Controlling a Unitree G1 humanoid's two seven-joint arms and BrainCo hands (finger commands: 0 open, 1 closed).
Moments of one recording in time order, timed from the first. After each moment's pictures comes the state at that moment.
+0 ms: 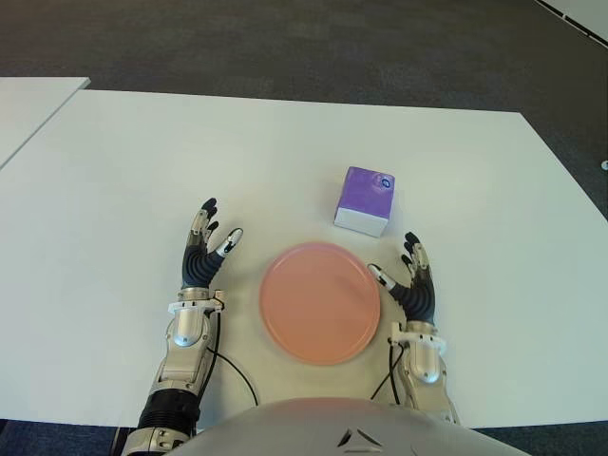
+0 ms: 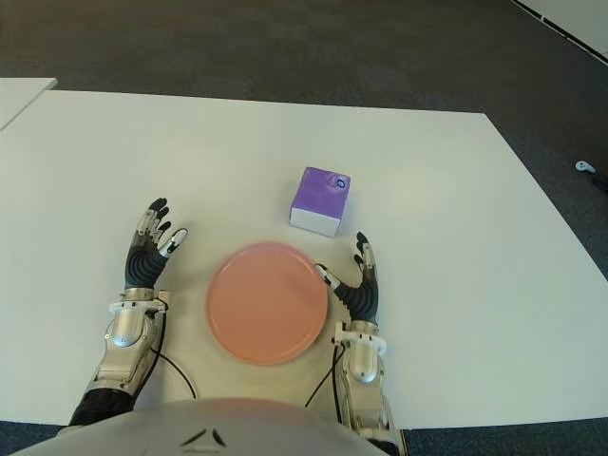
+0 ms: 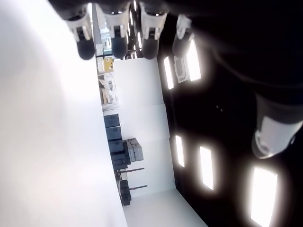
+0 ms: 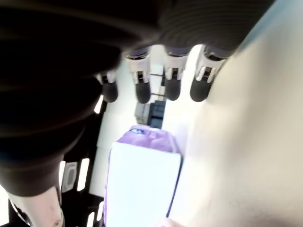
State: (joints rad) left arm 0.13 0.07 0.04 0.33 0.07 -0.59 0.13; right arm 0.38 0.06 0.02 -0.07 -0.27 -0.26 -0.25
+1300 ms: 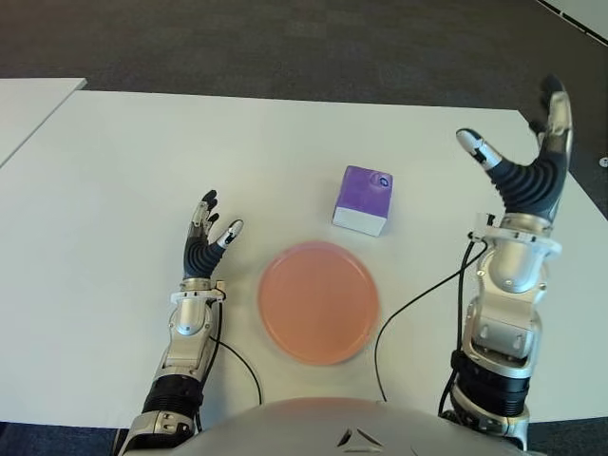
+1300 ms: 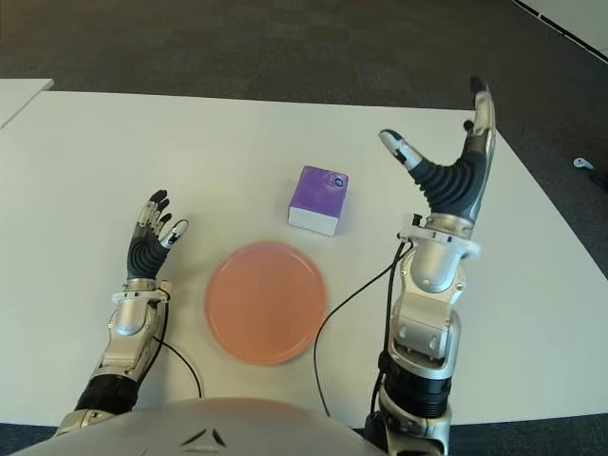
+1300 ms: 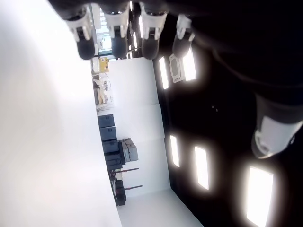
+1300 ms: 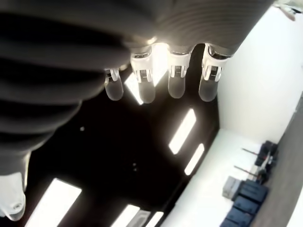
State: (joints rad) left arm 0.06 0.06 0.06 0.42 0.08 -0.62 0.13; right arm -0.17 -0.14 -0.13 -0.72 -0.54 0.39 -0.09
